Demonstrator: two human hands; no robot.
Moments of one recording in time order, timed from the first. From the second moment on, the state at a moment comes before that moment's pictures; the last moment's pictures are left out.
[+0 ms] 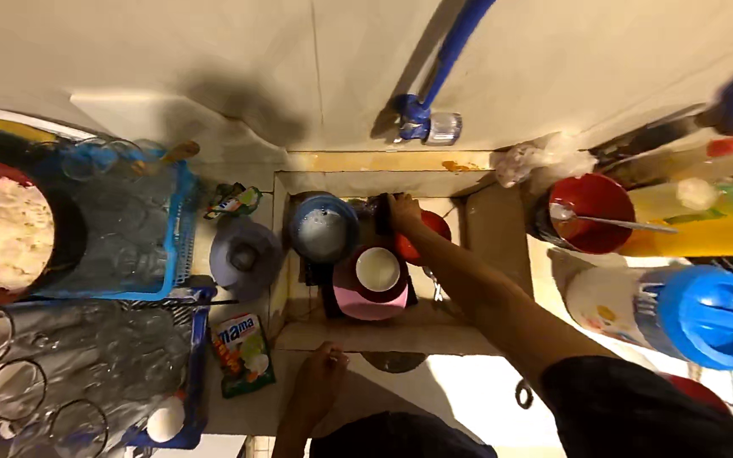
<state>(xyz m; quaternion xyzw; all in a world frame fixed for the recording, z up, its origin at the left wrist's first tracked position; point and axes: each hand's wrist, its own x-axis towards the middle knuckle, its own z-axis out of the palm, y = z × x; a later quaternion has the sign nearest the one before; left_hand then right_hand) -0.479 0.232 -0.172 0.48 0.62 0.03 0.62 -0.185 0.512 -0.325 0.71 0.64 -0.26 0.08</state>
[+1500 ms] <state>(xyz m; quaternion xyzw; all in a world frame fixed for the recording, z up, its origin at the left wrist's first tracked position) -0.341 0.392 -0.279 0.62 0.64 -0.06 0.46 -0.222 0.442 -0.232 0.65 0.48 -0.52 -0.28</state>
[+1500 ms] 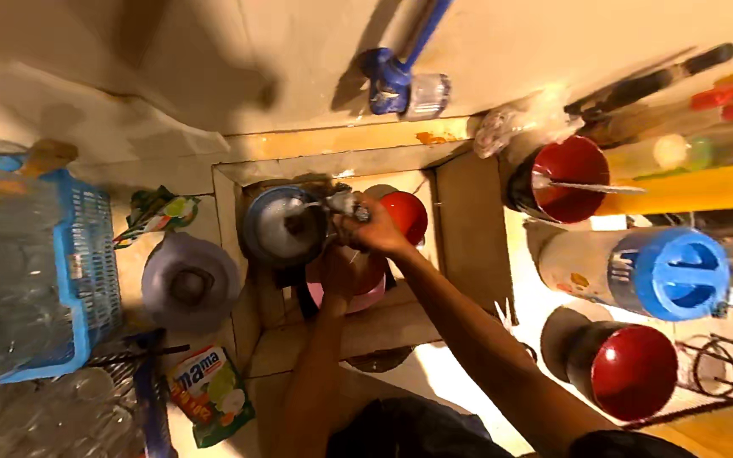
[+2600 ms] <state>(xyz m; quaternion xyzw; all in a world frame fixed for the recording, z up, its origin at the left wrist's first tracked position) -0.309 0.316 -0.193 0.66 0.55 0.19 0.48 -0.206 0.290 -0.203 0.73 0.45 -0.43 -0.28</state>
